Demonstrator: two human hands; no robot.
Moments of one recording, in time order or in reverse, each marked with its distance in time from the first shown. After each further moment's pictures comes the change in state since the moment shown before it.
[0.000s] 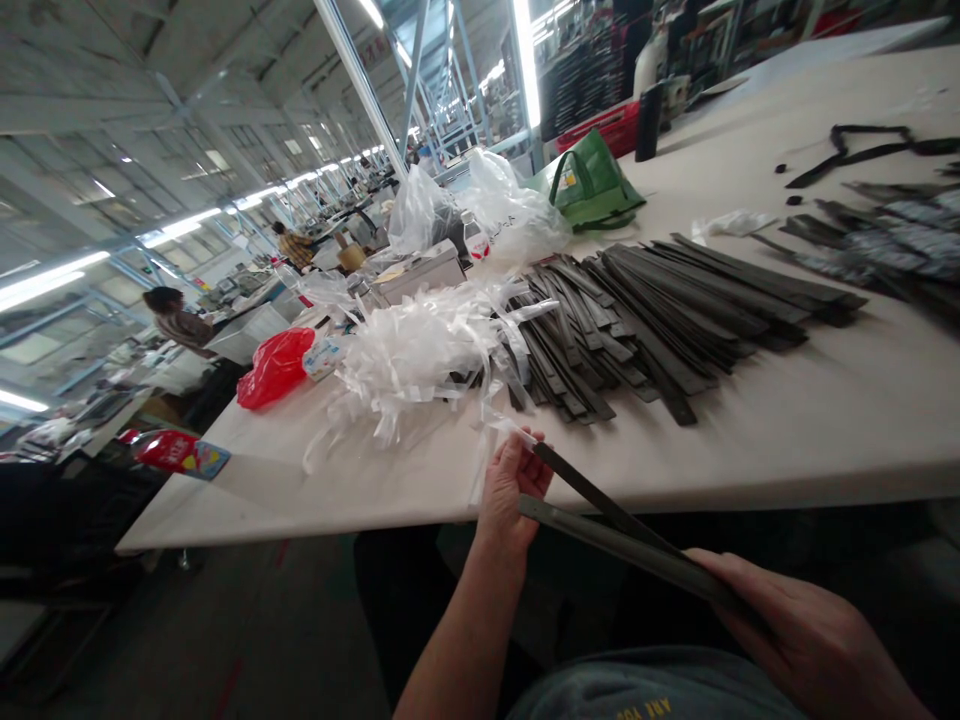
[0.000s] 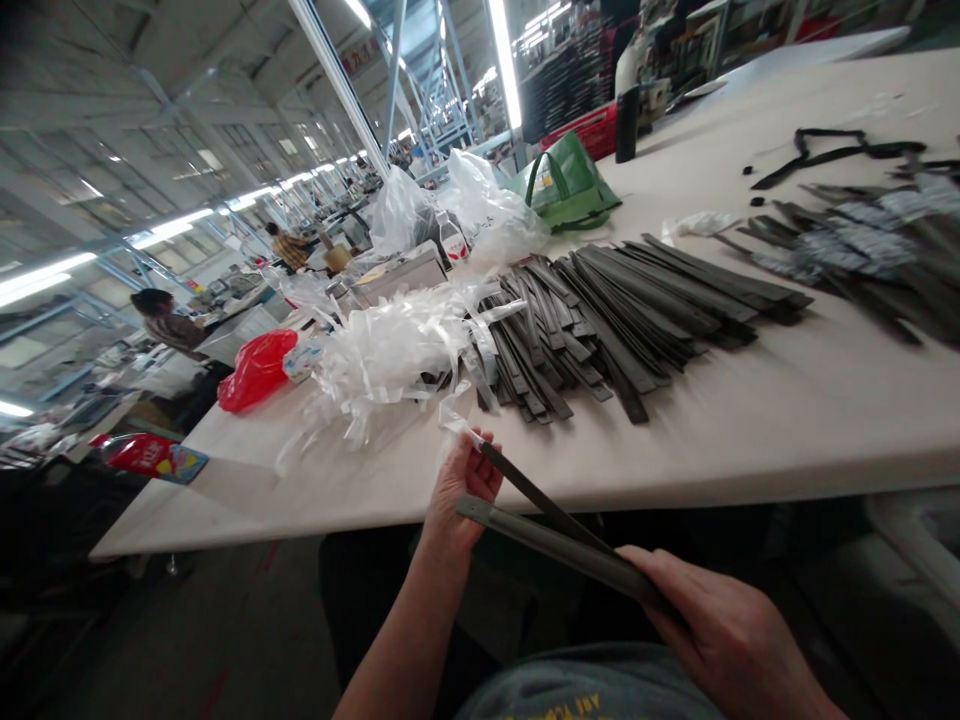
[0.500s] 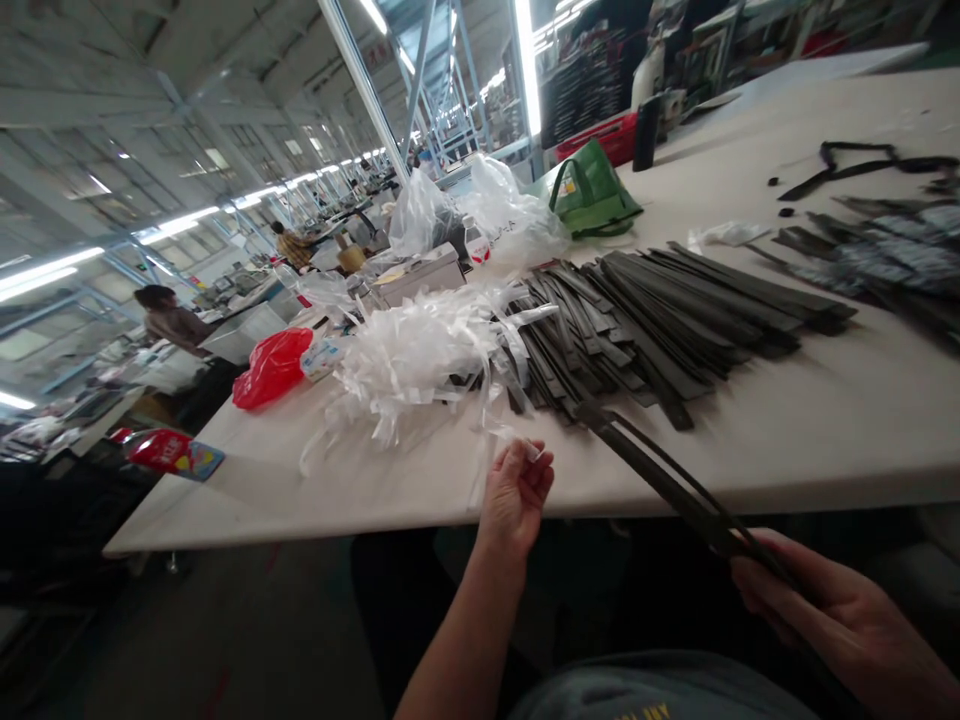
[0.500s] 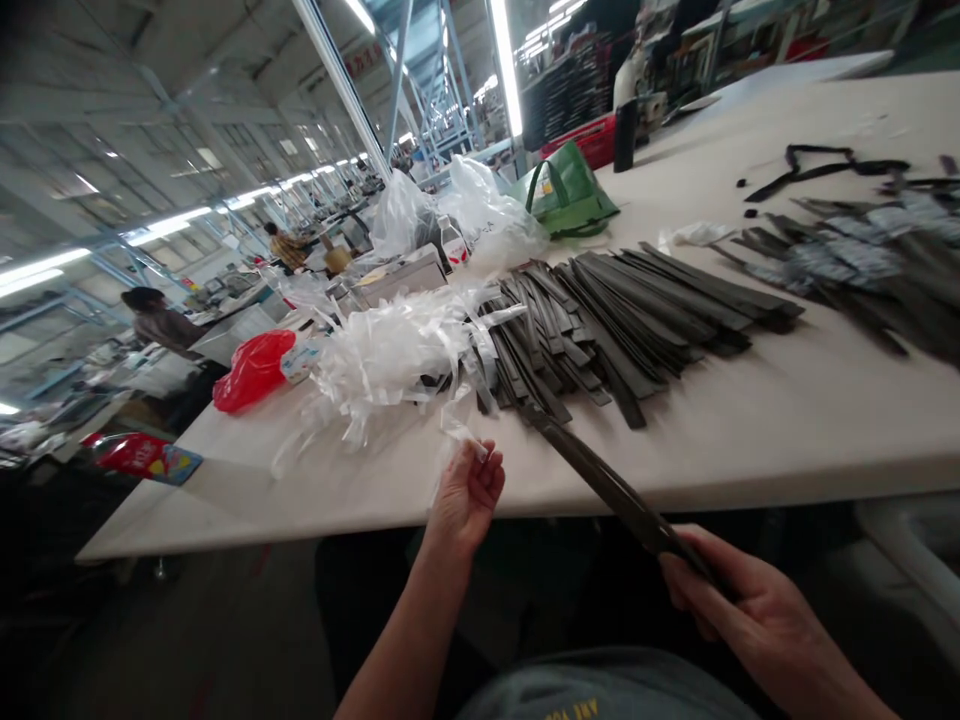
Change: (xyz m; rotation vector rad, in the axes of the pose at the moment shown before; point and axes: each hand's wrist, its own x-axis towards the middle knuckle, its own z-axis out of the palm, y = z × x) left_hand 0.000 -0.004 -0.007 0.055 -0.015 0.003; right_hand 0.014 0.002 -0.022 0.652 -0.118 0.790
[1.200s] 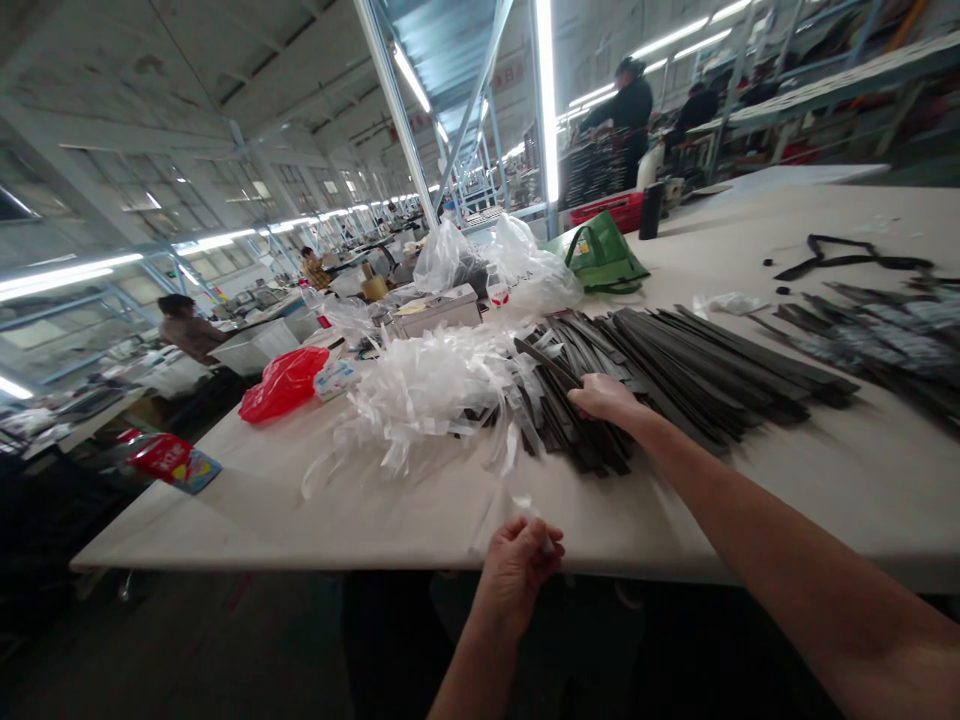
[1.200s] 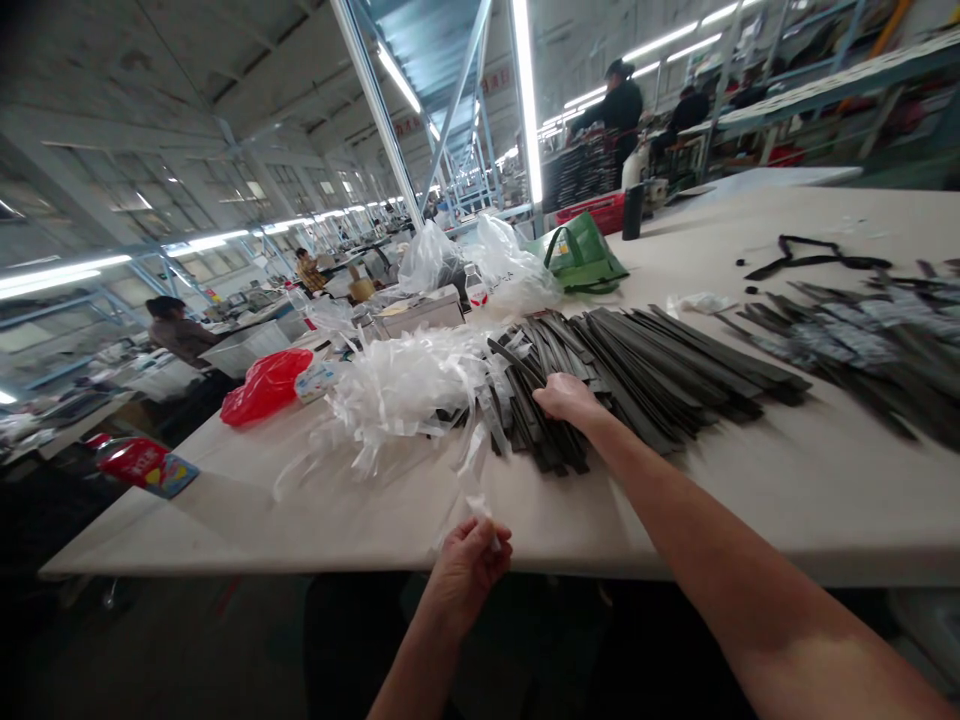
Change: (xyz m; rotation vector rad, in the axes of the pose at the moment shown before) left_hand -0.010 -0.003 -0.037 0.193 -0.072 -0.033; right_hand 0.249 -0.168 0.085 -0.710 0.011 -0.001
